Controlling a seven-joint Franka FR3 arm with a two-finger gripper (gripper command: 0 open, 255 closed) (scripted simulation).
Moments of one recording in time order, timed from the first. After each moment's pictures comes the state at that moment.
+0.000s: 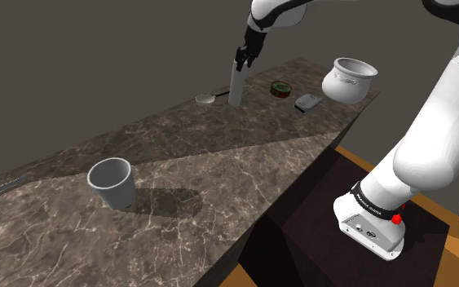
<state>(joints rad) 0.00 0.21 -0.06 -1.90 0.07 2.30 -0.23</state>
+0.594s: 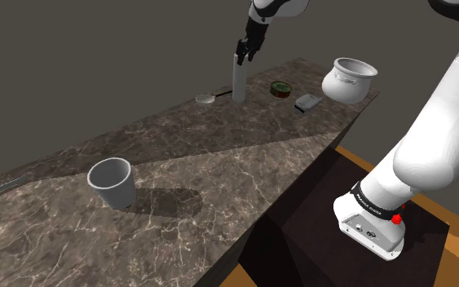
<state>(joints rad) 0.00 0.18 -0.06 -1.86 0.06 2.24 -0.23</state>
